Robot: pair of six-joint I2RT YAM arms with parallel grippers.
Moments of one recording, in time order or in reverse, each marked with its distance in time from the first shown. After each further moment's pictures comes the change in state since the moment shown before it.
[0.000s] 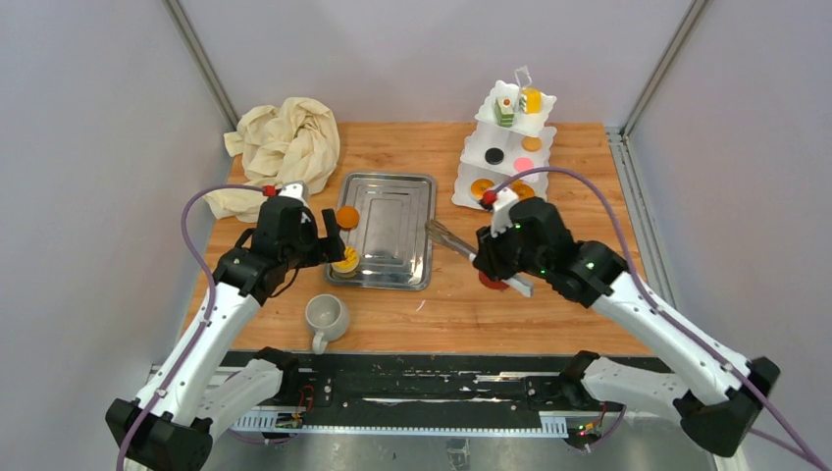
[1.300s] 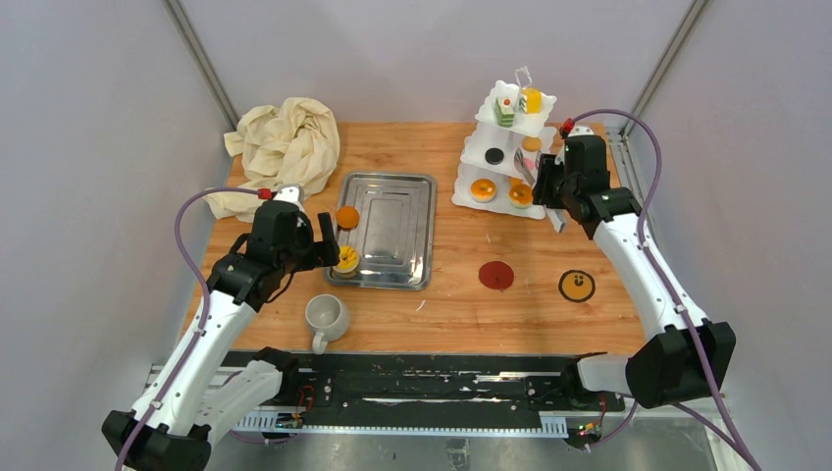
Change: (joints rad) left arm 0.000 -0.045 -0.001 -0.036 -0.032 0.030; right arm -0.526 0.326 0.154 0.164 0.120 0.046
